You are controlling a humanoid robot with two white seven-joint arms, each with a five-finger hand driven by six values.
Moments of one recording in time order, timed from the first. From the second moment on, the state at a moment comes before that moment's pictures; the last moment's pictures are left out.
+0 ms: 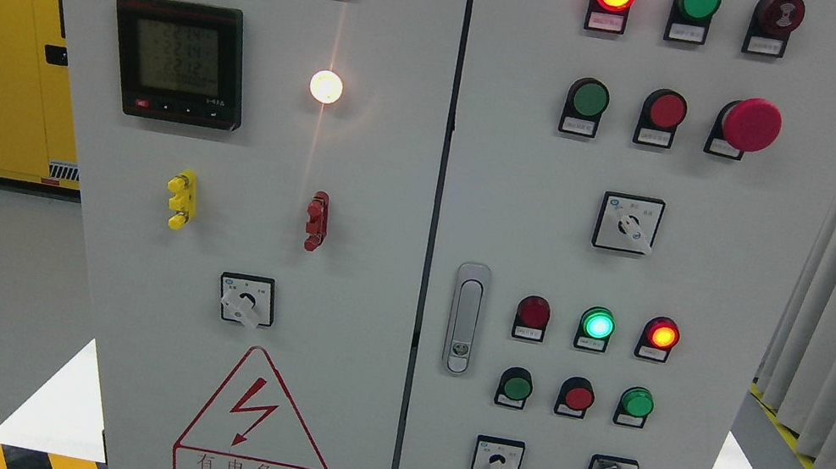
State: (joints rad) left arm 0.06 -0.10 -0.05 -0.10 0.07 -0.13 -0.05; right arm 0.19 0.00 0.27 -1.88 0.17 -0.31 -0.05
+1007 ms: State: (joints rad) left arm 0.06 -0.10 -0.05 -0.10 0.07 -0.13 -0.05; right arm 0.04 0.00 0.18 -1.86 0.55 -0.28 -0.04
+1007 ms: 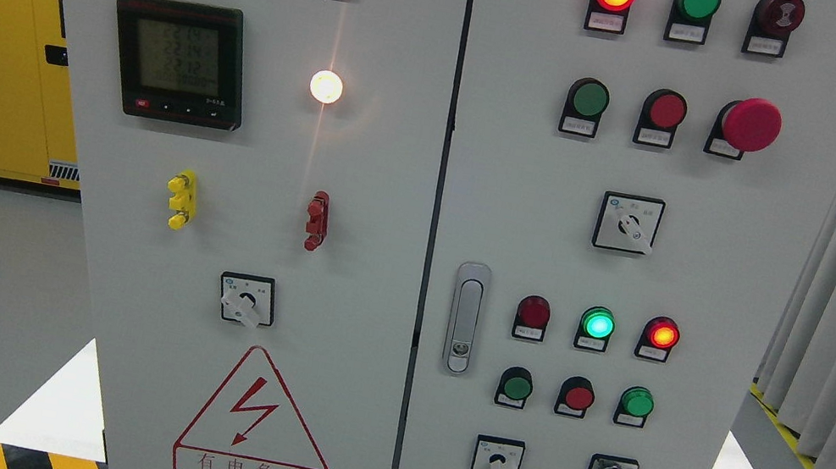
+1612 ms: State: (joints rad) left arm 0.06 -0.10 -0.05 -0.10 0.07 -0.13 -0.05; right arm -0.10 0.00 0.13 -1.80 0.82 -0.27 -0.06
